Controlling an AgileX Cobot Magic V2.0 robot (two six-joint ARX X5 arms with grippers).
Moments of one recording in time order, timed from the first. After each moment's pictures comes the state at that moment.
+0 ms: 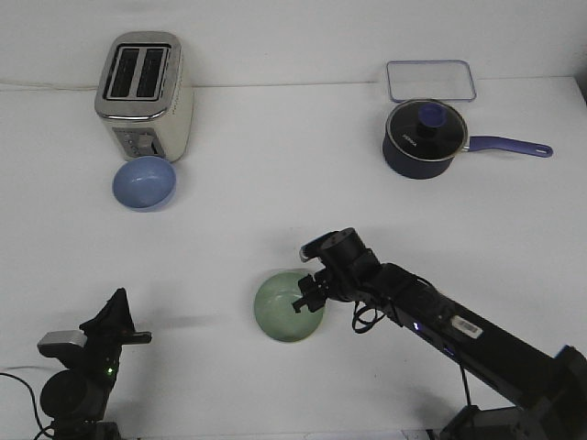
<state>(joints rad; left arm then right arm) -0.02 0.01 0.04 0.07 0.06 -0.37 0.62 1.47 0.96 -0.44 -0.21 0.24</state>
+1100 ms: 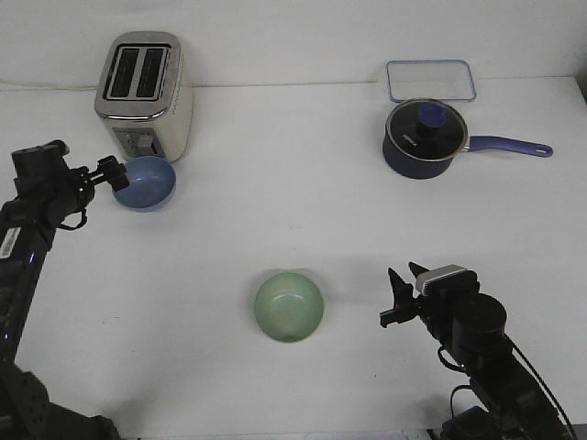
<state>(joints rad) 0.15 1.61 1.39 -0.35 0.15 -0.27 0.38 0.59 0.57 -0.35 -0.03 0.20</state>
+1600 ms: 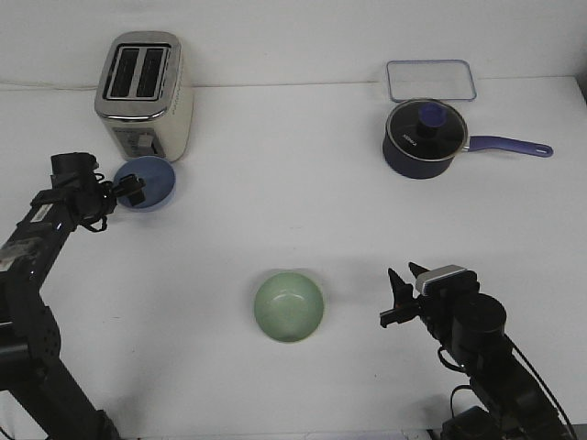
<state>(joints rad) 0.15 1.89 1.43 -0.33 0.16 -0.25 0.38 0.59 0.57 -0.35 -0.03 0.20</state>
